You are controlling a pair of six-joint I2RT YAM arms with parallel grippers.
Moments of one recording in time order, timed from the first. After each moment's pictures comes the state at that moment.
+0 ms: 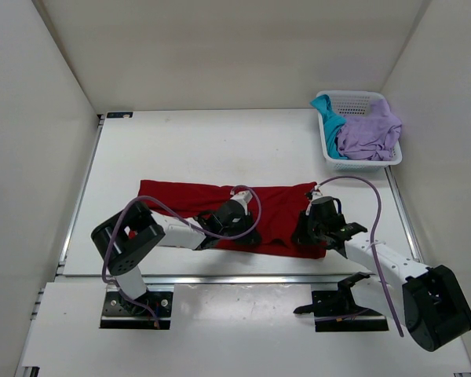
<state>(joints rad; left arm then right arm) -0.95 1.71 0.70 0.34 0.09 -0.86 0.42 1.05 0.39 -0.22 -0.18 0.47</state>
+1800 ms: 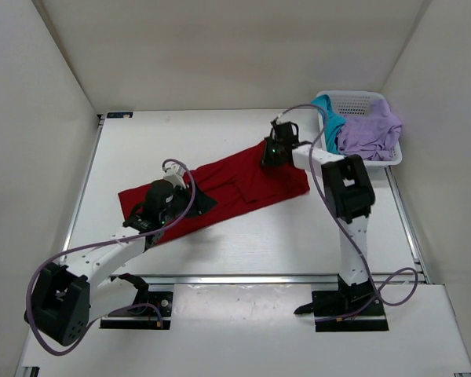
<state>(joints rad) -0.47 1.07 0.49 0.16 0.22 -0.68 0.36 2.07 1.37 -0.10 -0.17 0.44</state>
